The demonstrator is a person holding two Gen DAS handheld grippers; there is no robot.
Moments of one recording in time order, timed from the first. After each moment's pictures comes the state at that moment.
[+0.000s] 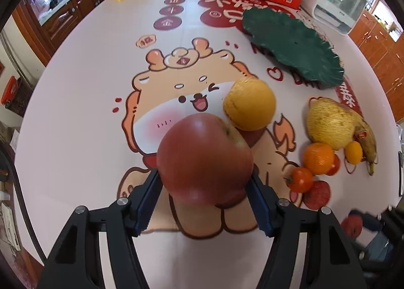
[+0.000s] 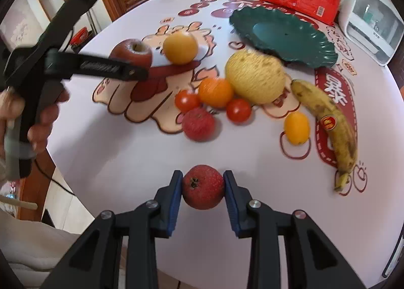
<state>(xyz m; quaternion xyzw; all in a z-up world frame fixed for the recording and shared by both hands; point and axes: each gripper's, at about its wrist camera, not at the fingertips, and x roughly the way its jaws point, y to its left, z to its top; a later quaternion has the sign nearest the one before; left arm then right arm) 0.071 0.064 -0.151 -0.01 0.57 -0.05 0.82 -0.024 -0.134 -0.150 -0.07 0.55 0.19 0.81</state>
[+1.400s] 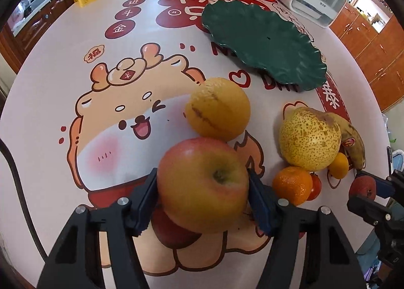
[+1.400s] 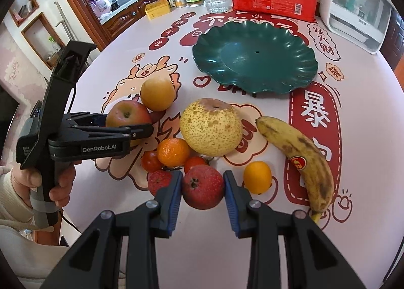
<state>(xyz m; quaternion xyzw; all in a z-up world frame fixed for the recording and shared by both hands) 0.111 0.020 -0.174 -0.01 0.57 -0.10 0.81 0.039 -0.173 -0.127 0.00 0.54 0.17 0.82</state>
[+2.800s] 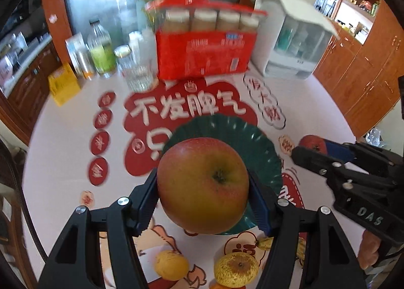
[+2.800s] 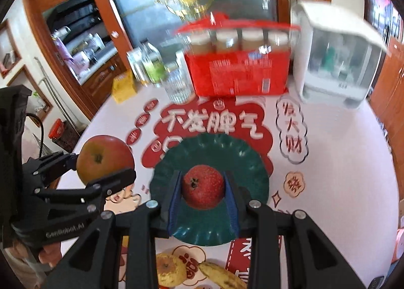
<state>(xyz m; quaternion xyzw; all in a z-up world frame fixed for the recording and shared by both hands) 0.259 -0.064 -0.036 0.01 0.50 -0.14 0.85 0.216 -0.219 -0.030 0.05 0.45 0.11 0.88</state>
